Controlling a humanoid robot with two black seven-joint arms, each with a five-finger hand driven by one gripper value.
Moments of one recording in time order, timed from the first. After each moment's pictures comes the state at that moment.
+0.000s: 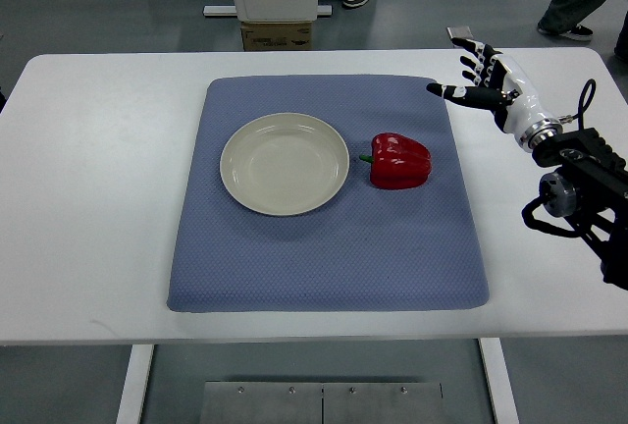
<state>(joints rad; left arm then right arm) -0.04 0.00 -0.22 -0.22 0.01 0.07 -0.06 0.87 -0.32 0.51 0.79 -0.46 -0.07 0.32</state>
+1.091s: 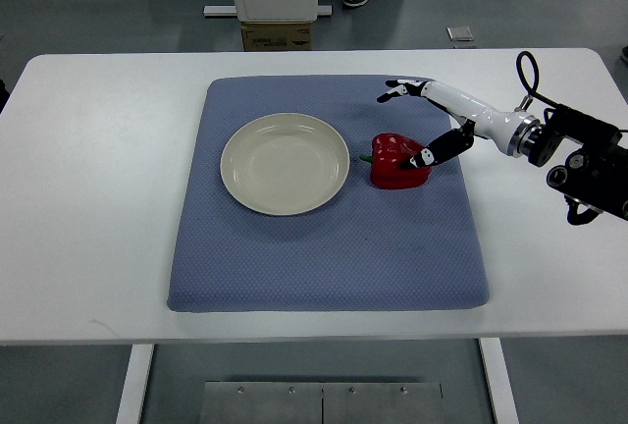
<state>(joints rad) -0.04 0.00 -0.22 -0.22 0.01 0.07 -0.06 1.11 -0.43 -0.05 0.92 -0.85 -0.06 0.46</state>
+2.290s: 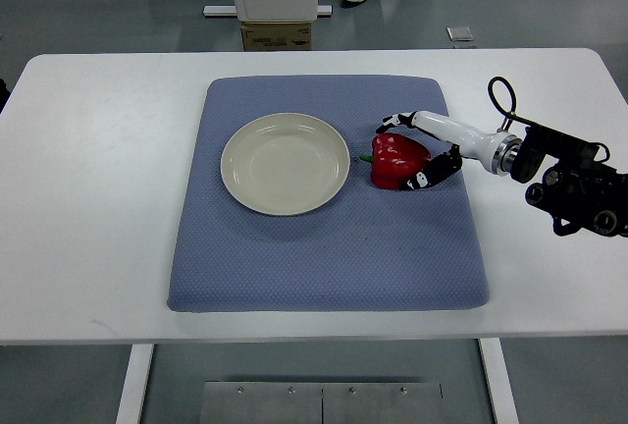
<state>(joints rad) -0.04 0.00 -0.22 -0.22 0.01 0.07 -0.06 1.10 -0.35 -0.13 0.83 -0.89 -0.07 0.37</state>
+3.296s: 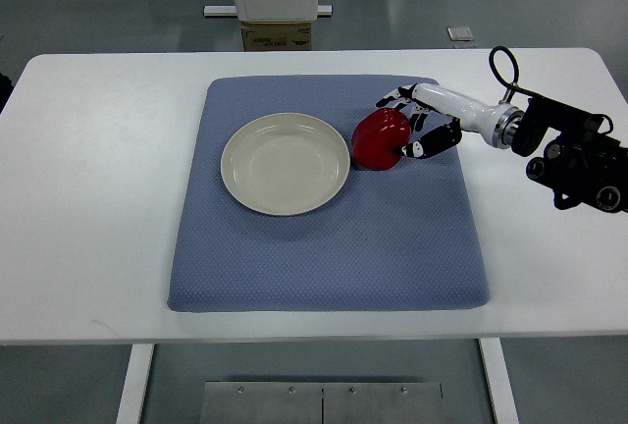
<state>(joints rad) -0.04 0.00 -0.22 -0.22 0.01 0.07 -0.06 1.18 -0.35 -0.14 0.83 -0.89 -0.07 0.34</state>
